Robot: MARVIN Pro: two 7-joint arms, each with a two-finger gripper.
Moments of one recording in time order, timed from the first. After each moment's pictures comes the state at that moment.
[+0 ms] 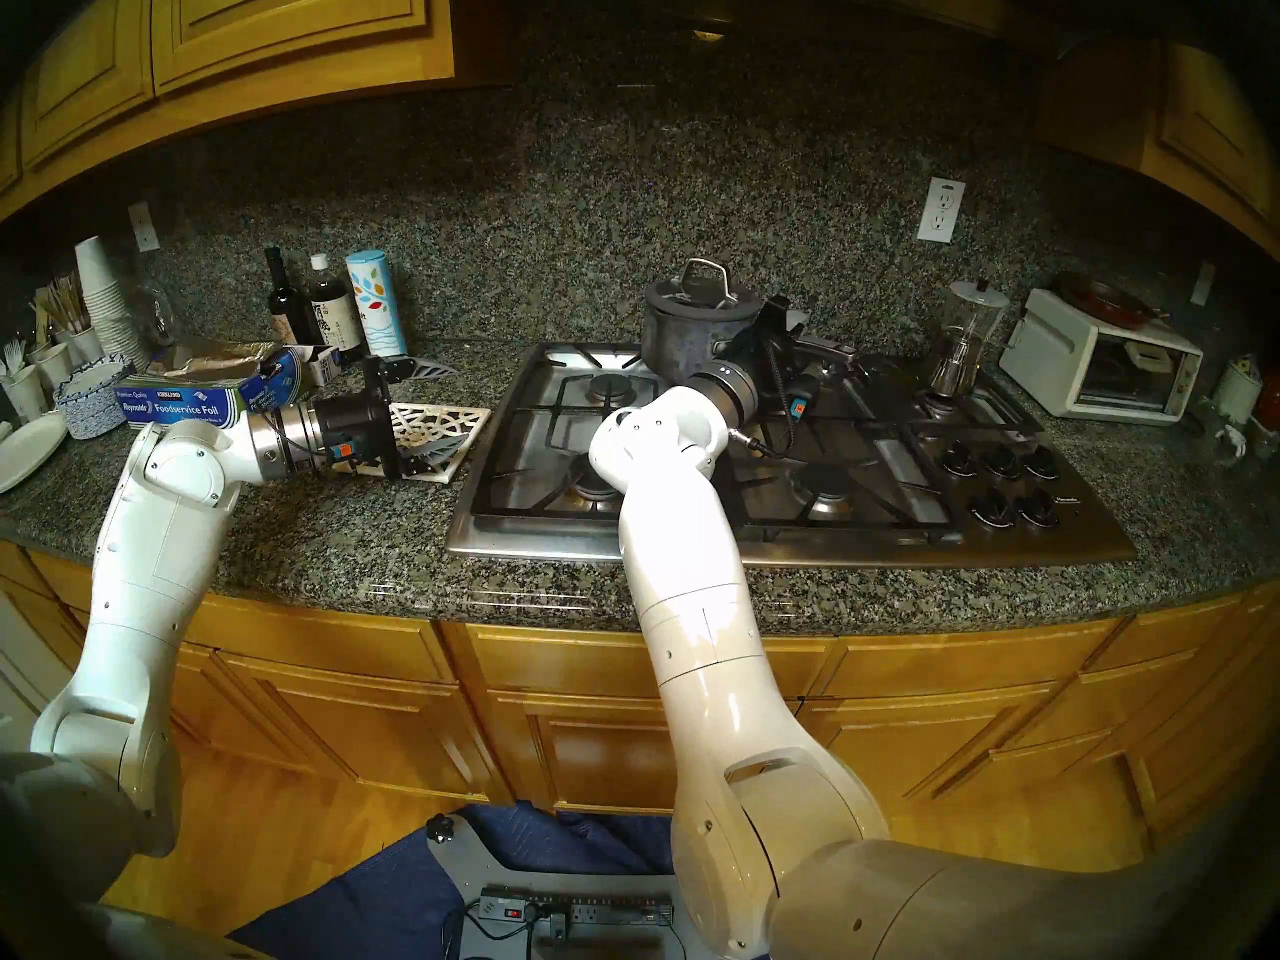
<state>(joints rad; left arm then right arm) 1.13 -1.07 -1.65 -1.30 0.41 -0.95 -0.87 -1.10 -1.82 1.37 -1.35 1.29 -0.96 -0.07</state>
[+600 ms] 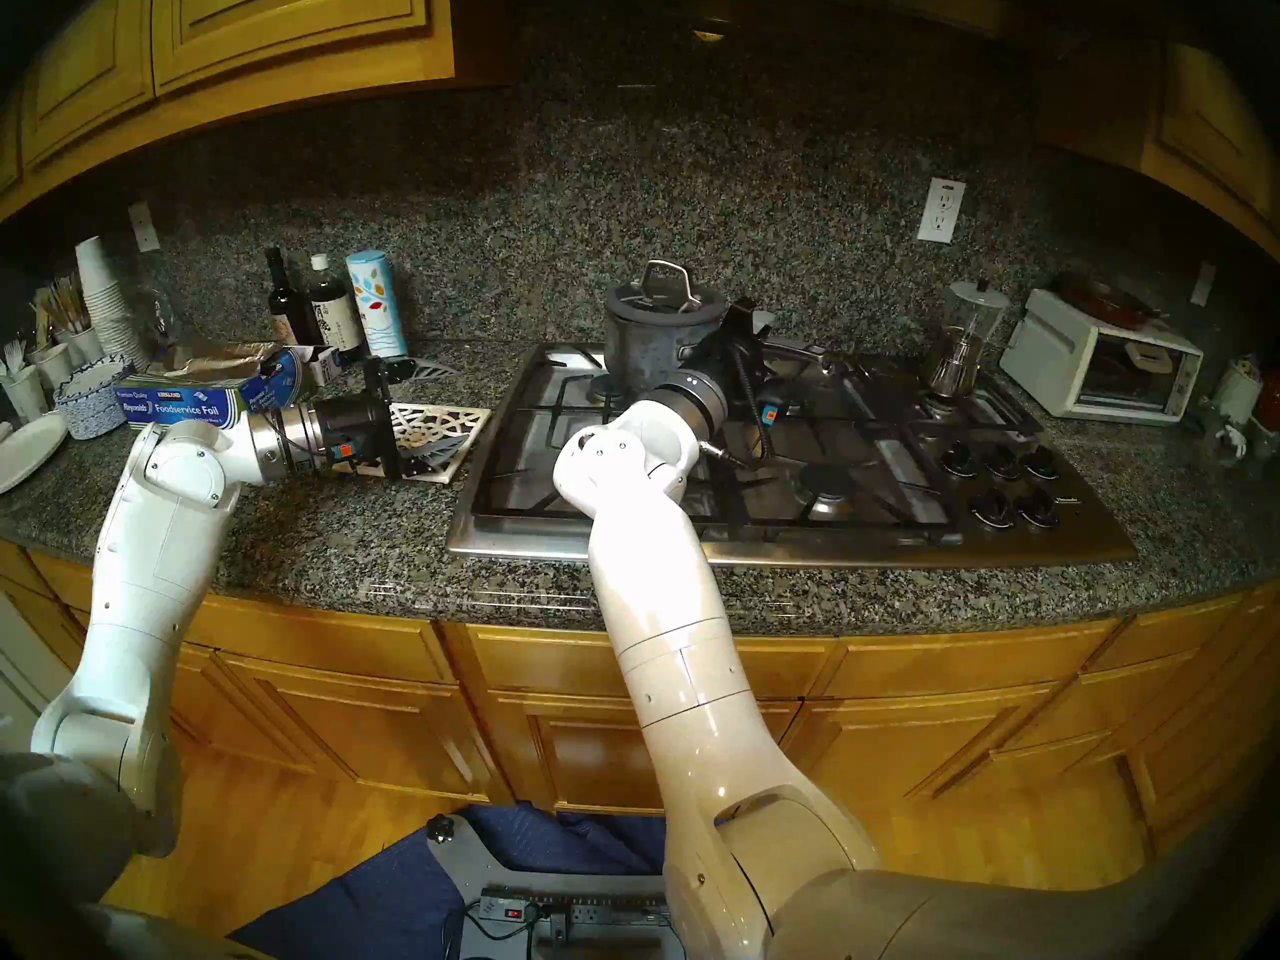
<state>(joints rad) 1.13 -1.07 -1.65 -1.30 0.42 -0.95 -0.87 -1.18 -1.81 1.26 -1.44 1.26 -0.96 -0.12</state>
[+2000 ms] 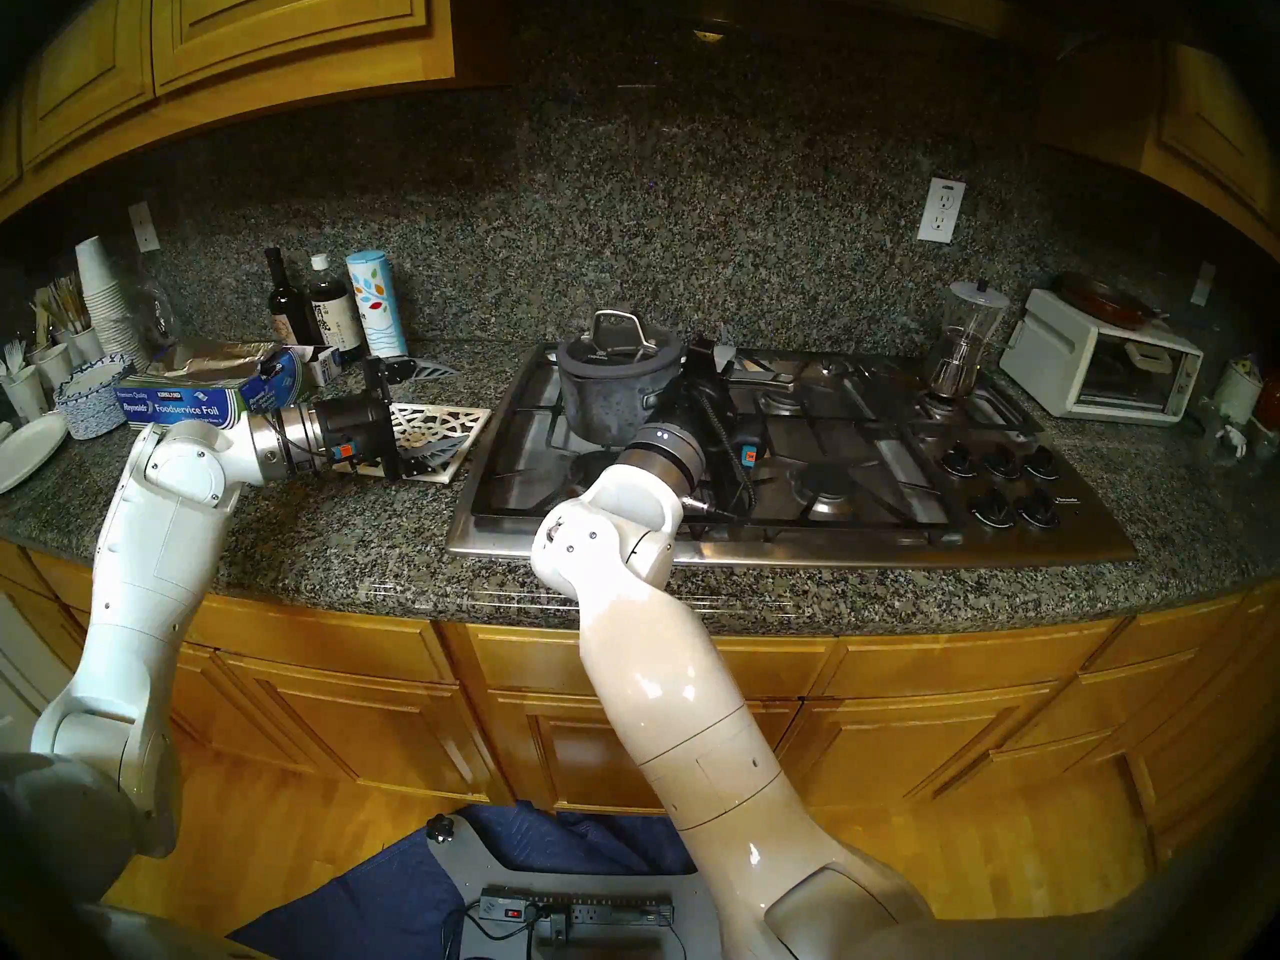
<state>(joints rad) 1.13 -1.07 -1.65 -1.30 0.42 -0.95 -0.87 -1.35 -1.66 1.06 -1.65 1.16 -0.96 -0.32</state>
